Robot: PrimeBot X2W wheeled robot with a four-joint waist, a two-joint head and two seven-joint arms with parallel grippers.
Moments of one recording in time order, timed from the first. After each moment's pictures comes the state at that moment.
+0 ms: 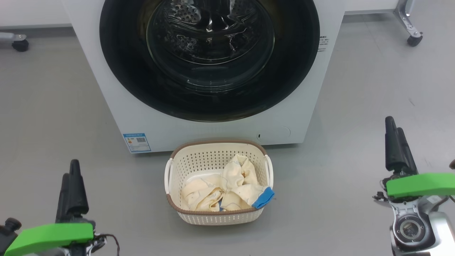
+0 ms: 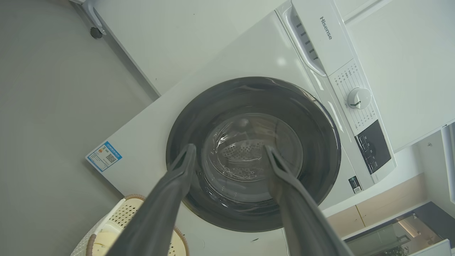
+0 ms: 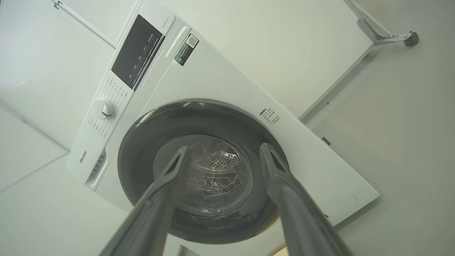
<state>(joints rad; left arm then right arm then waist) -0.02 0.03 0.10 0.04 -1.03 -0.12 -0.11 -0.09 -0.03 -0.06 0.08 0.96 0.13 -0.11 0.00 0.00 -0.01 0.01</state>
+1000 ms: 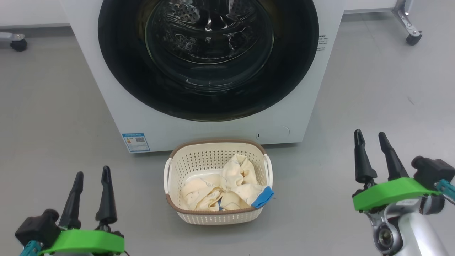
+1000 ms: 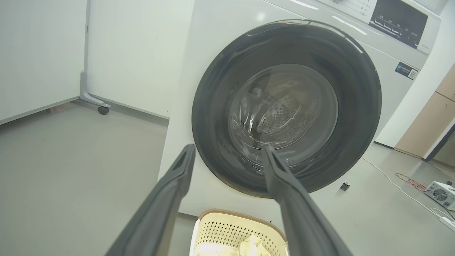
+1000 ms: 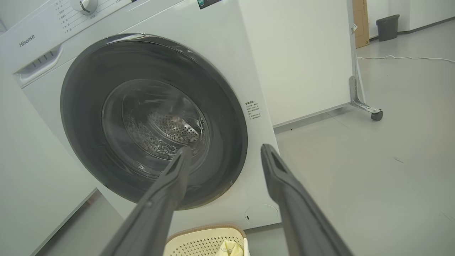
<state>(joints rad) -0.02 0.08 0.01 0.10 -0.42 -0.12 -0.20 -0.11 -0.03 0.01 0.19 0.41 0.13 -0.20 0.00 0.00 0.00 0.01</state>
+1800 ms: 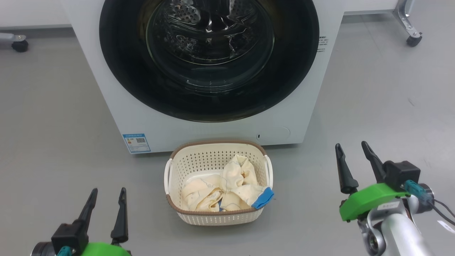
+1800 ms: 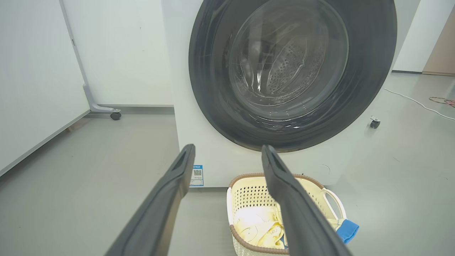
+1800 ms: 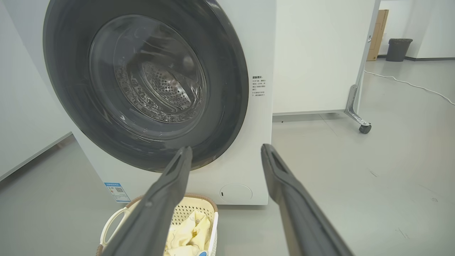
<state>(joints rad) -0.02 0.08 -0.02 0.27 -0.12 -0.13 -0.25 -0.16 -0.03 0.06 0.37 0.15 0.13 -0.25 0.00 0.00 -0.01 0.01</state>
